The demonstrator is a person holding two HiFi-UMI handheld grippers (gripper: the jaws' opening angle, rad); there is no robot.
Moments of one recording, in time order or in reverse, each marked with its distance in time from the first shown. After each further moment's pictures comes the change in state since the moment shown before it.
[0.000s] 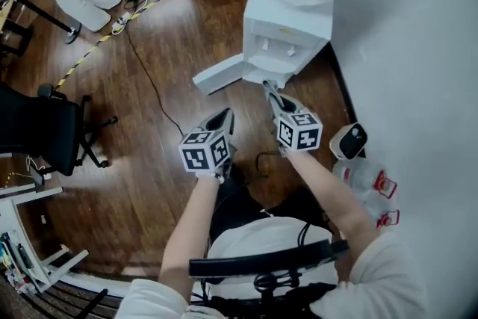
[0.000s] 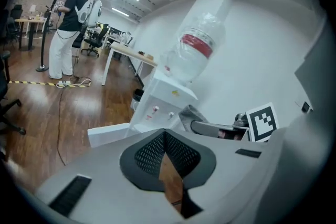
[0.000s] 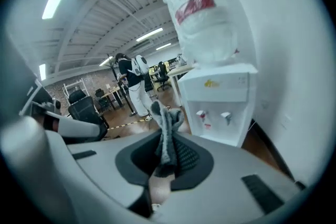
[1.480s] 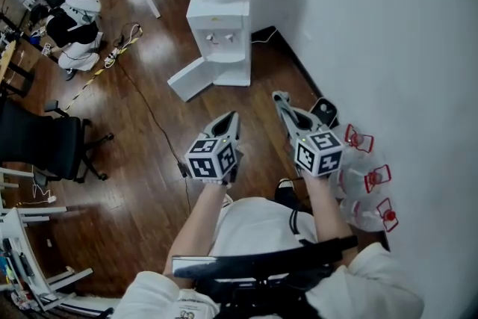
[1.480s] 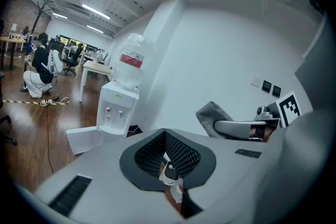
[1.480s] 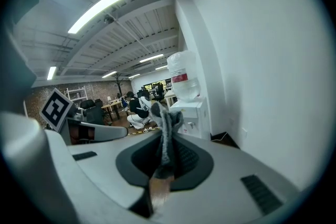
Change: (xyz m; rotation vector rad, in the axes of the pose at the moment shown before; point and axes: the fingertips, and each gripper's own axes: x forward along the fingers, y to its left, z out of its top) left arm -0.167 -0.304 -0.127 0.211 -0.122 -0.159; right arm -0.441 0.019 -0.045 -0.045 -0.231 -0.077
